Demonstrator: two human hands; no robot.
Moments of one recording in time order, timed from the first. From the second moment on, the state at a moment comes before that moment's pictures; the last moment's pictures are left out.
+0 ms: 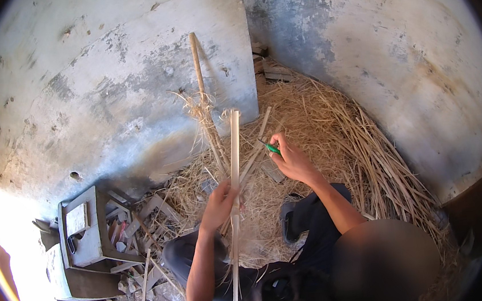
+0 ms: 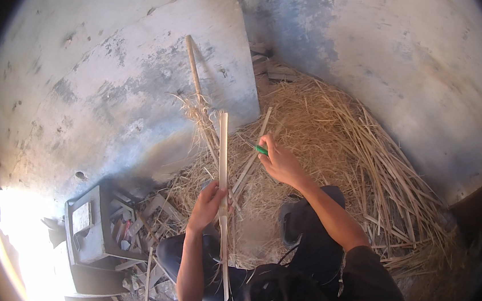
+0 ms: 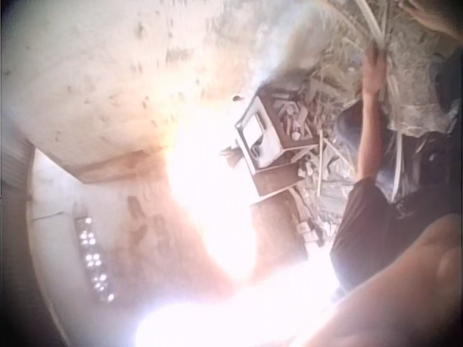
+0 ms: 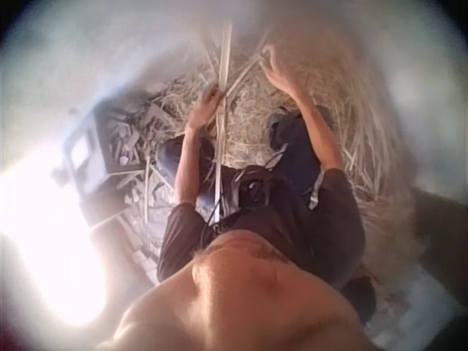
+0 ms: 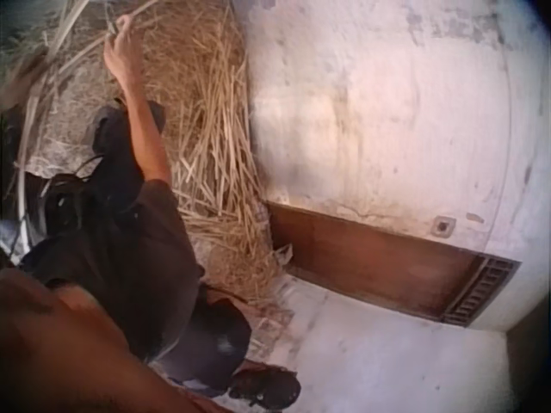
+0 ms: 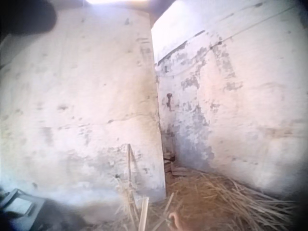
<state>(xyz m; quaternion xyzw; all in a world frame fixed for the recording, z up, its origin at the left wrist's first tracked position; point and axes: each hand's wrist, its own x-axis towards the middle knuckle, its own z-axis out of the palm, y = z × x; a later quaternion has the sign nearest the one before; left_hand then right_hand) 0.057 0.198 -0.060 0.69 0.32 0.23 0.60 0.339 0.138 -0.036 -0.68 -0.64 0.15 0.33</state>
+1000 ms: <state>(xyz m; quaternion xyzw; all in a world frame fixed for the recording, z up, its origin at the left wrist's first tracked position) 0.062 0.195 -0.045 0.62 0.32 0.31 0.64 0.332 0.151 -0.021 -0.70 -0.67 0.23 0.11</state>
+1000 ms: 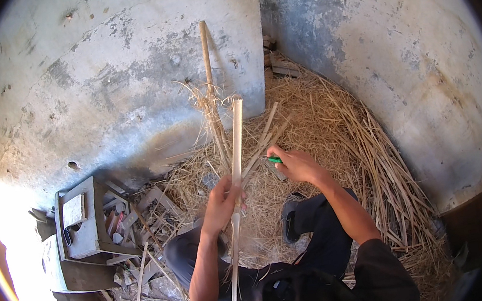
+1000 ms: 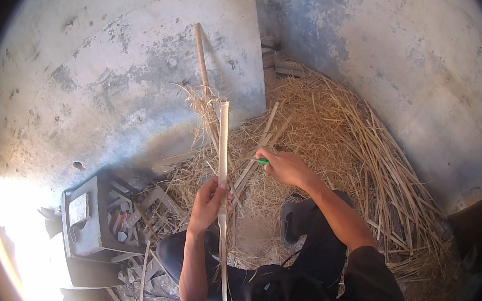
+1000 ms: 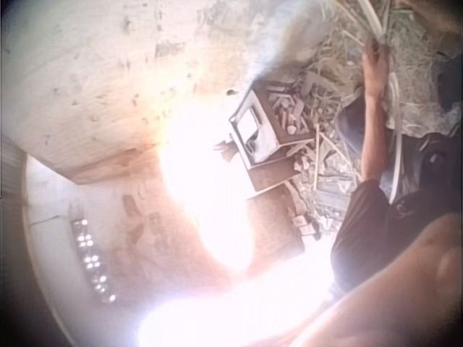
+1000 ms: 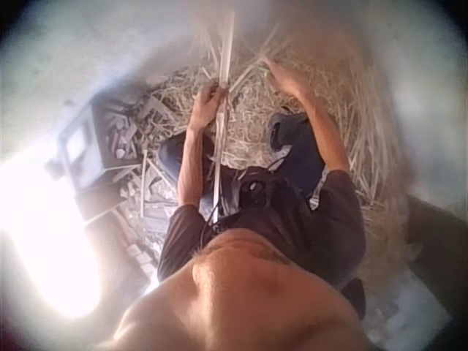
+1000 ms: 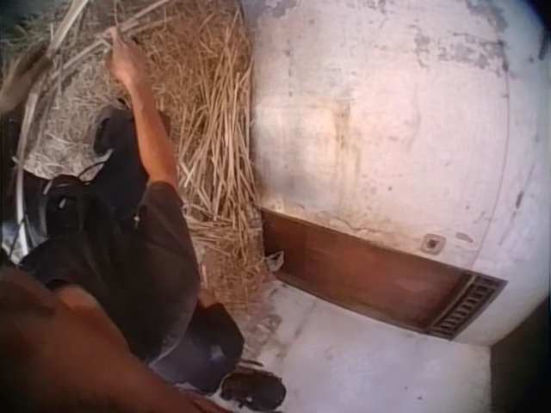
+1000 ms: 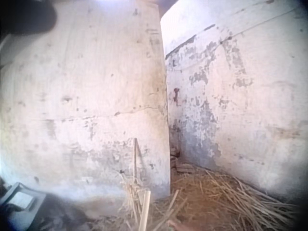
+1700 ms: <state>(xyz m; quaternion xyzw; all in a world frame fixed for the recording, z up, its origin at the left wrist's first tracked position) 0.074 0.181 -0.039 0.50 0.25 0.23 0.80 0.304 0.163 -0.005 -0.54 -0.54 0.42 0.49</state>
